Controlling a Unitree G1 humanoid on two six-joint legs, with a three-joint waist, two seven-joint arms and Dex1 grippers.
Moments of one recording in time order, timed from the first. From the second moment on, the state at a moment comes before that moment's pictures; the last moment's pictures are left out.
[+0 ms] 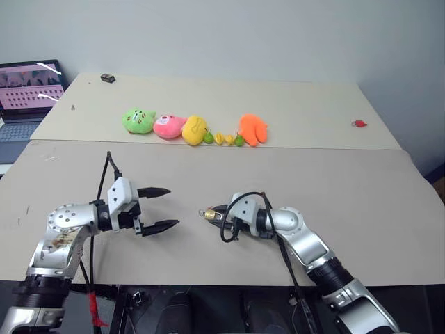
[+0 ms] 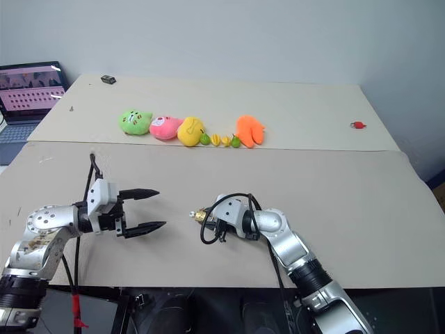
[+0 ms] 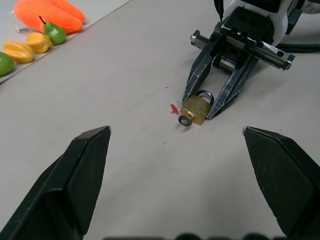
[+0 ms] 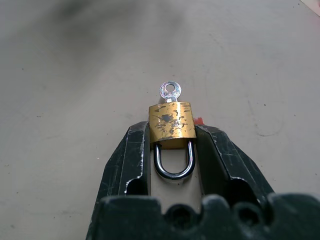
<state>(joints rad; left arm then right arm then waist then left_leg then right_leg) -0.20 0.73 0.07 0.02 -0.42 0.09 -1.20 -0.43 -0.32 0.42 0.11 -0.03 0.07 0.82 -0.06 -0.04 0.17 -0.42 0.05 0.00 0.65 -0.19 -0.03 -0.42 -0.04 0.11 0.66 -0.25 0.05</state>
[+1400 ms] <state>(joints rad) -0.54 0.47 0.14 0.17 -0.83 1.27 -0.91 -0.38 -0.54 0.30 -0.16 0.02 -0.08 0.92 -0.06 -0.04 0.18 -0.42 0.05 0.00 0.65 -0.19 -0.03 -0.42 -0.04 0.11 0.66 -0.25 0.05</state>
